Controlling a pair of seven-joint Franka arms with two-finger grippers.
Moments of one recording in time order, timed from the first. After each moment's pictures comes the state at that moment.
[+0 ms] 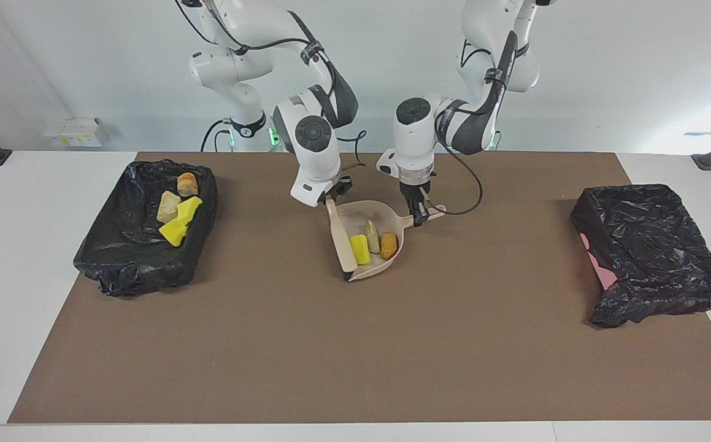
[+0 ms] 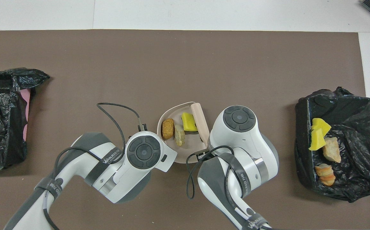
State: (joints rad) left arm -0.55 0.11 -0.10 -2.17 0.22 2.28 0.61; right arm 0.36 0.15 0.16 -2.03 0.17 1.95 0.20
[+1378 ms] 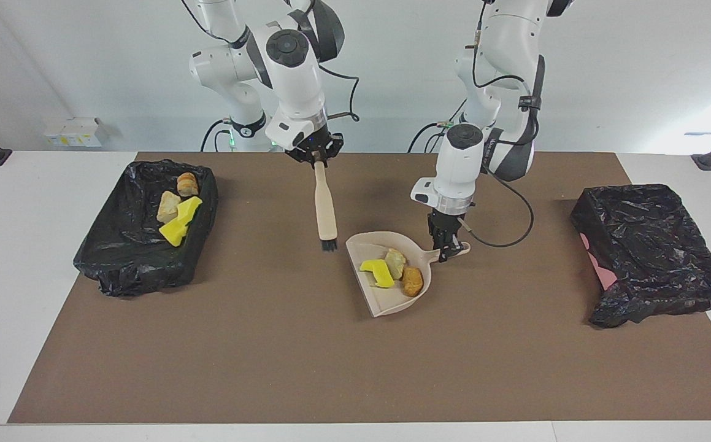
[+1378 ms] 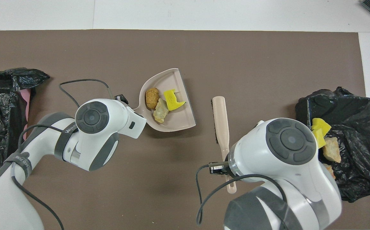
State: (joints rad) left arm -0.32 0.19 -0.09 -2.02 0.03 2.35 0.94; right arm 0.36 -0.16 0.17 -2.05 0.19 1.69 0.44
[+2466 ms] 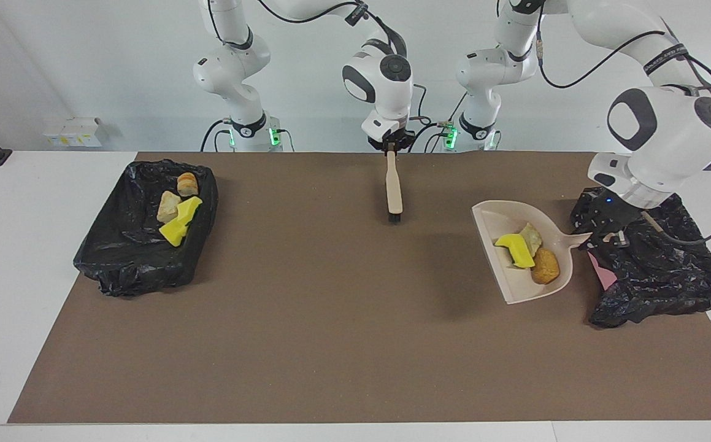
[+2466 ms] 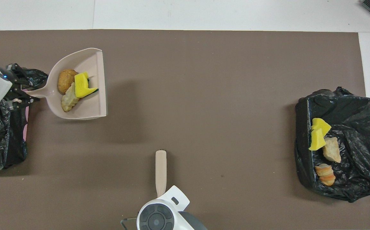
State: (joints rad) left arm 0.17 0.19 -0.09 -1.67 -0.08 1.86 1.58; right arm 0.83 0.11 0.18 -2.16 0.26 2.19 0.88
